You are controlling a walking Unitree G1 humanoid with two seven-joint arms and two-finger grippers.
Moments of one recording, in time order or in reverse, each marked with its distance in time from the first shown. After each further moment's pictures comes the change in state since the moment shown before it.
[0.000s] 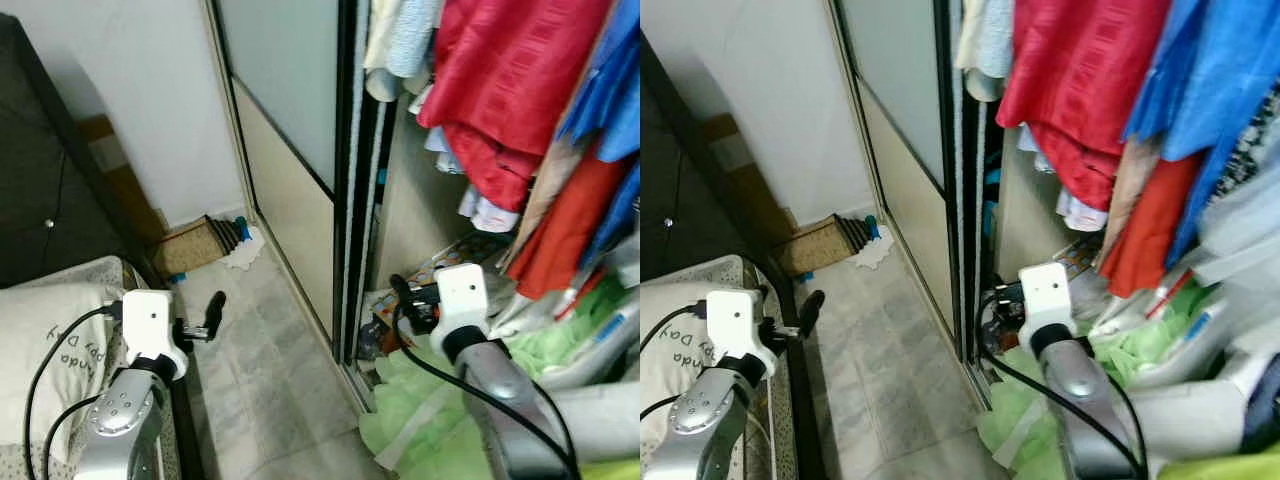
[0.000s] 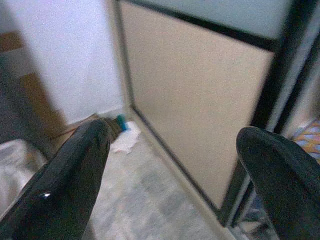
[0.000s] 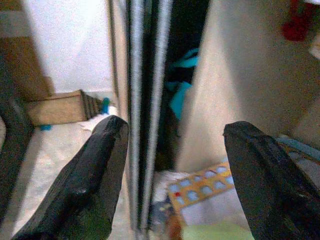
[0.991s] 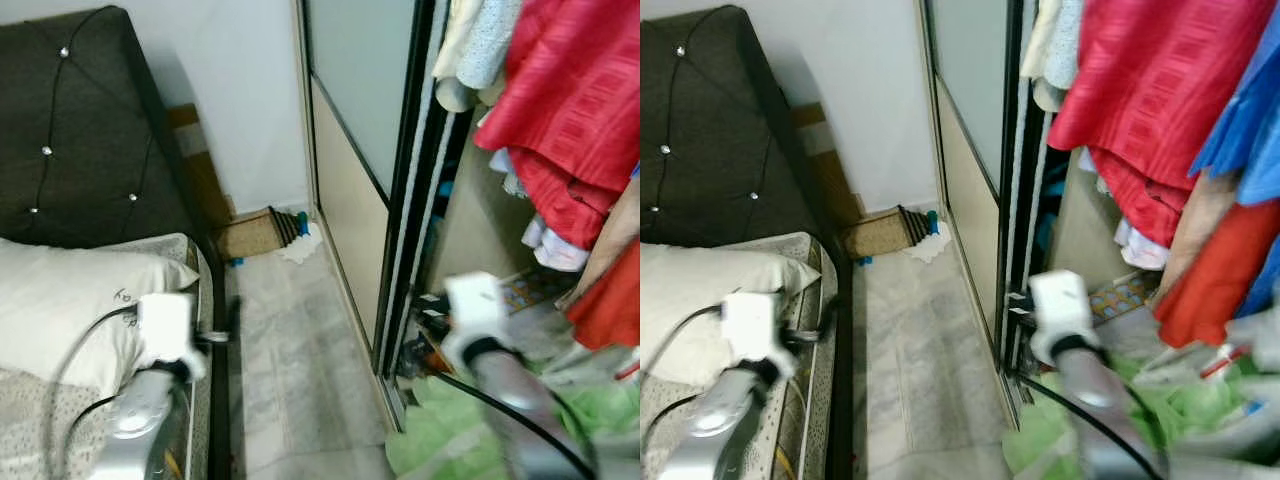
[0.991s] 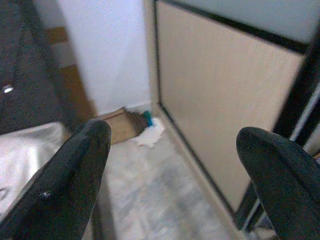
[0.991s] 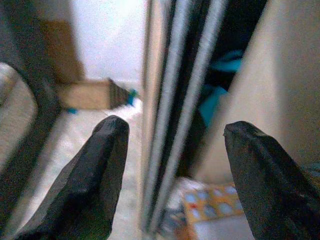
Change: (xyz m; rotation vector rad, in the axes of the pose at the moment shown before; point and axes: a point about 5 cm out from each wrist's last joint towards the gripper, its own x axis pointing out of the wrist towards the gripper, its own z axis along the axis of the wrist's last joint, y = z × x) left arm 0.003 -0.018 0.002 -0.001 -0.004 -0.058; right arm -0.009 -0.012 -0.013 -0.027 0.053 -0.046
